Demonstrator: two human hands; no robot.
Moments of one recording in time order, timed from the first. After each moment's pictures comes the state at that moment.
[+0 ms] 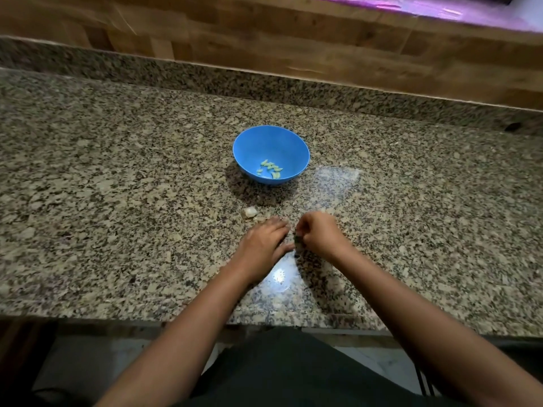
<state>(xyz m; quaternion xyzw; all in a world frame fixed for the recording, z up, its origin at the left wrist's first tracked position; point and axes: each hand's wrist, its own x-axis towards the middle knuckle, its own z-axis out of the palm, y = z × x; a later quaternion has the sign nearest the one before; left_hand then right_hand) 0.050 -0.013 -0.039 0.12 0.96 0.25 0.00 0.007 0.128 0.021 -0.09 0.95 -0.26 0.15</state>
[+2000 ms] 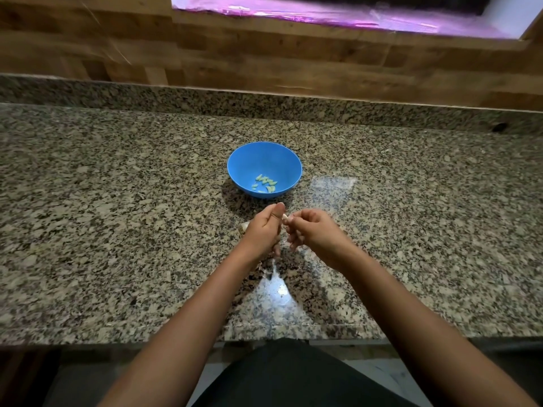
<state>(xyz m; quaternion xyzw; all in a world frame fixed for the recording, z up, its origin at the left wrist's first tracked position) 0.024 -0.007 0.012 -0.02 0.72 0.69 0.06 0.020 0.120 0.062 -0.02 0.73 -0.64 0.24</state>
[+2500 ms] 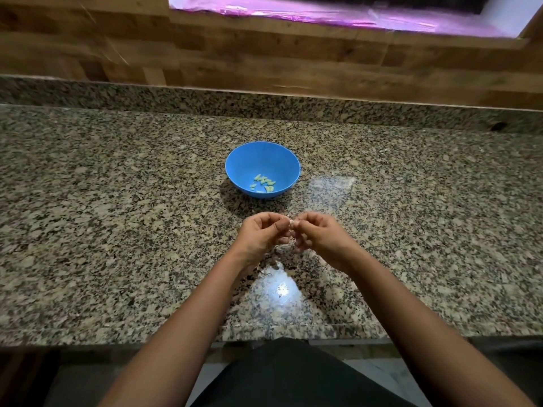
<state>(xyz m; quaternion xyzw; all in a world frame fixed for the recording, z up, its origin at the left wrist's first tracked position) 0.029 -0.008 0.012 -0.07 0.55 0.83 0.09 0.017 0.137 0.052 -0.01 0.70 -0.67 0.26</state>
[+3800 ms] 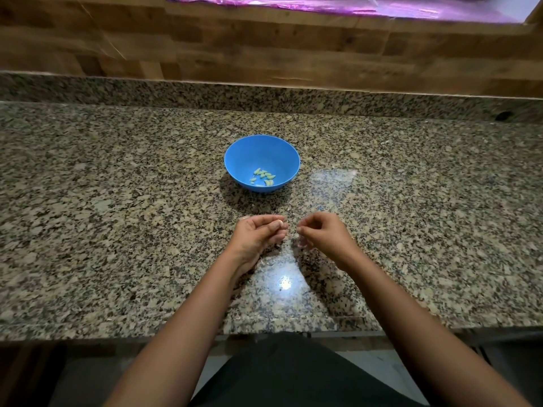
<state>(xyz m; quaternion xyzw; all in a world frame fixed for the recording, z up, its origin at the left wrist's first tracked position) 0.032 -0.014 -0.001 -0.15 0.49 0.85 0.11 0.016 0.146 0.026 0.00 0.83 -0.53 0.16</state>
